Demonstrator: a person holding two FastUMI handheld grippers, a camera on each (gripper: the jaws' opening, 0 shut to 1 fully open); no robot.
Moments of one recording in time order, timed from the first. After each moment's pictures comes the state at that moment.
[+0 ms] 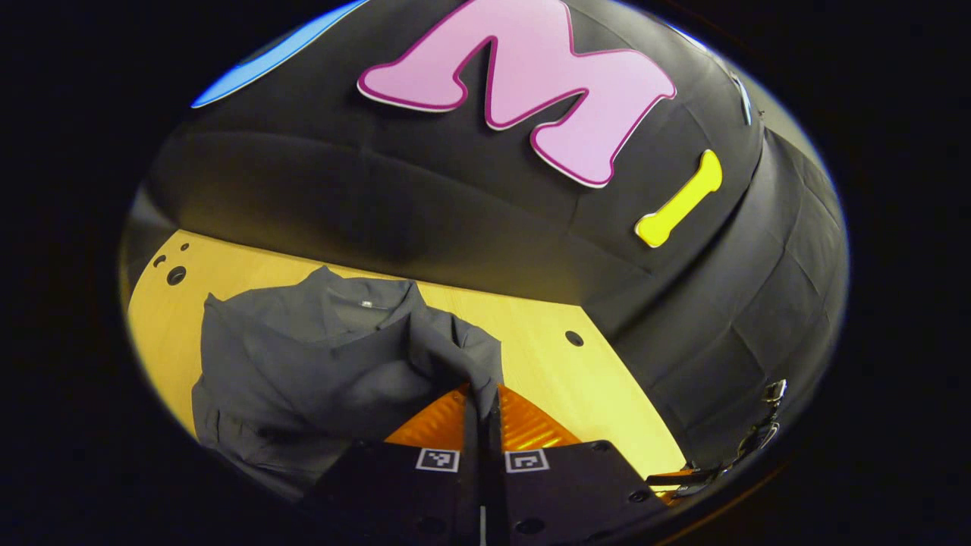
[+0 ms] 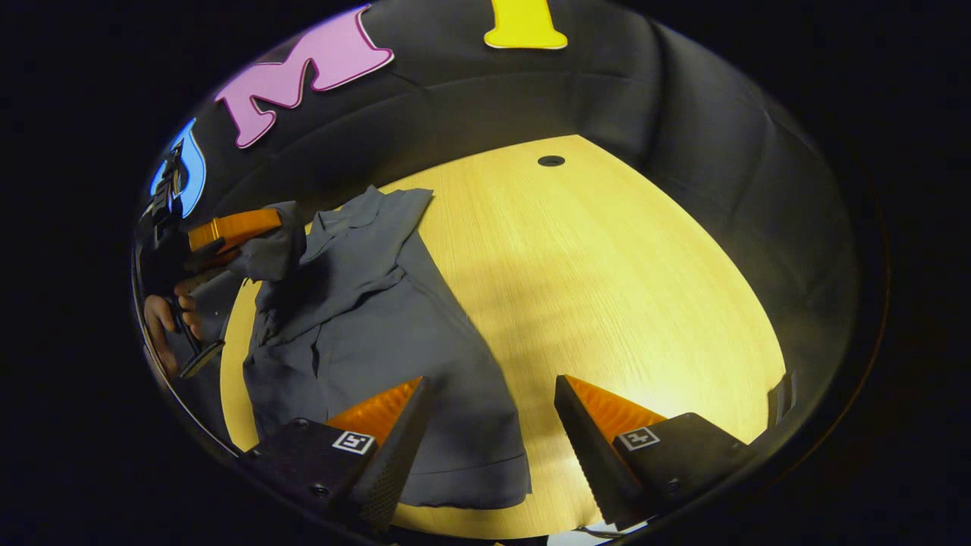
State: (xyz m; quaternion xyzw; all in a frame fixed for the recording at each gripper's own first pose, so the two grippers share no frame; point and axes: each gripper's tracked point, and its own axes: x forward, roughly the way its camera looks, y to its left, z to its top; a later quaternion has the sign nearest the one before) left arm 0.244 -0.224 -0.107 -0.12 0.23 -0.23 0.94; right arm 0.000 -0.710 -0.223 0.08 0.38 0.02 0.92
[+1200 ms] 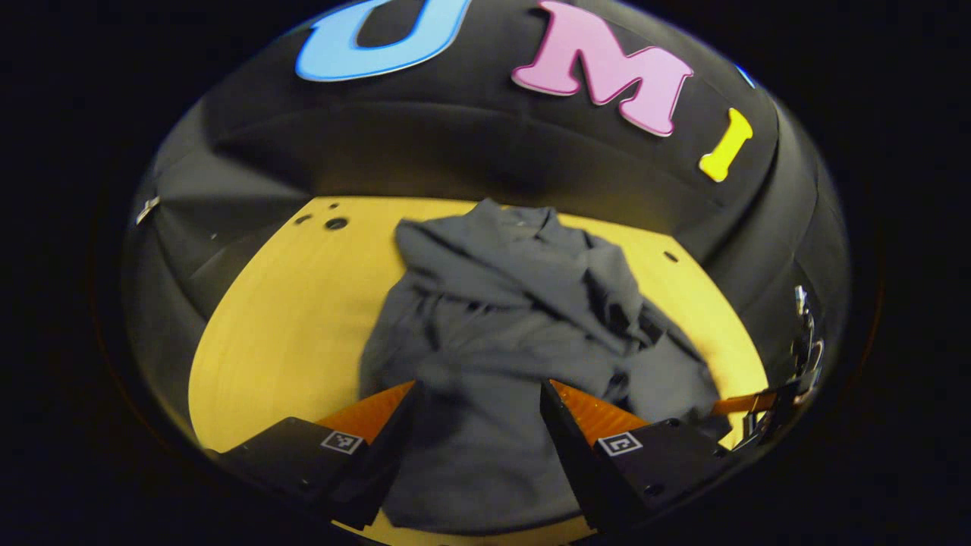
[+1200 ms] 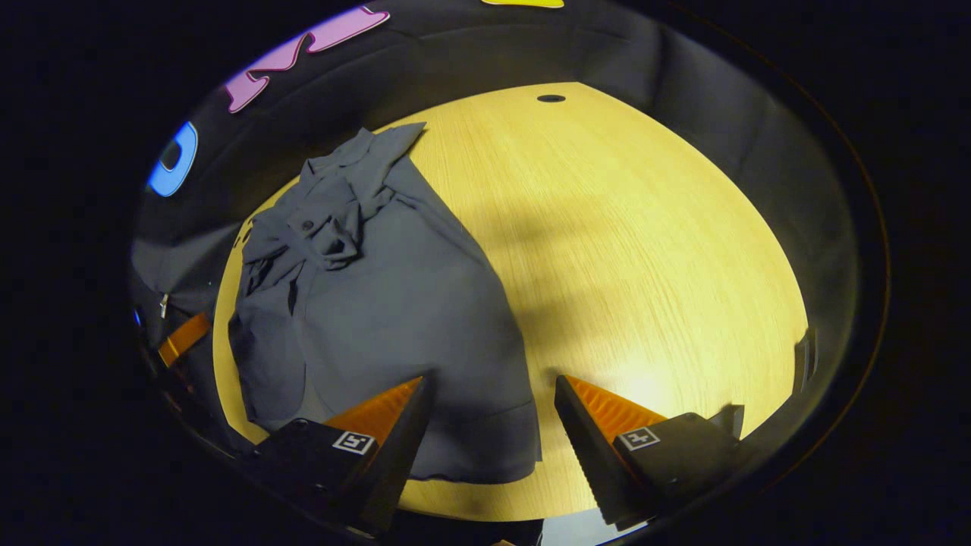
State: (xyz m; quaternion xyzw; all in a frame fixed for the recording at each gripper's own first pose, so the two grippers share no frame) left arm 0.057 0.026 -0.211 -0.02 0.32 -0.05 0.94; right arm -0.053 -0.698 -0.292 0.07 0.47 0.03 0.88
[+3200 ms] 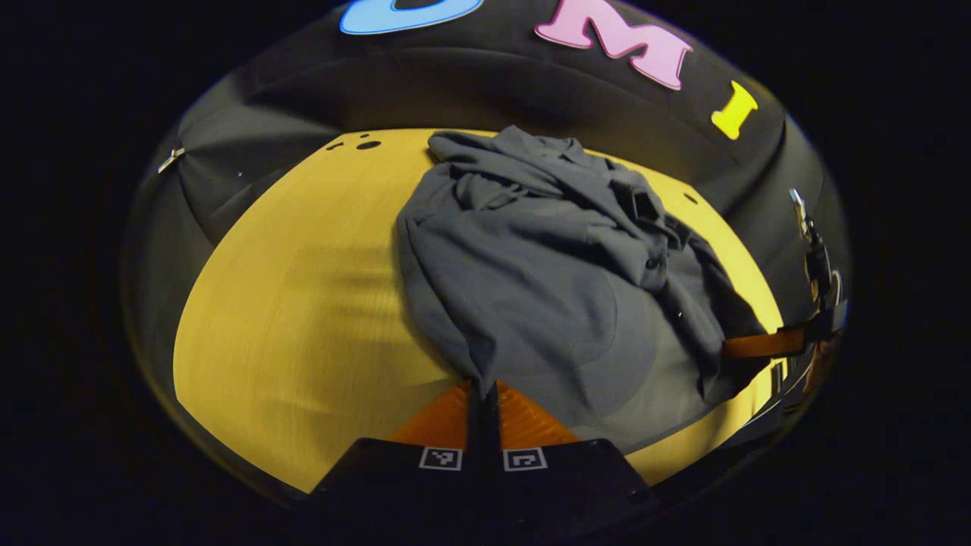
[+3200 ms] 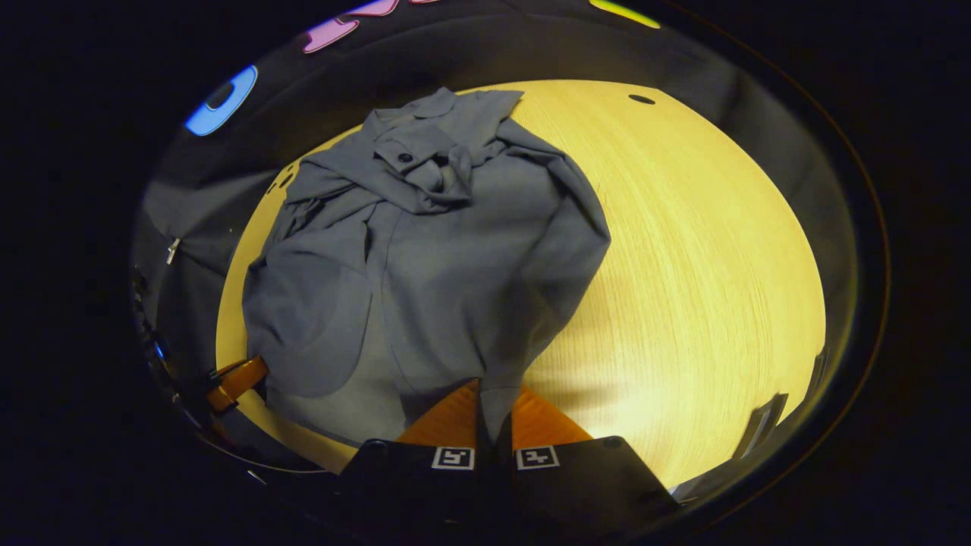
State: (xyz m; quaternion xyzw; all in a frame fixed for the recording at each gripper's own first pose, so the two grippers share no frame) left arm -0.004 0.015 -0.273 -0.05 0.37 -0.05 0.93; right arm -0.068 -0.596 -0.299 0.02 0.47 0.10 0.88
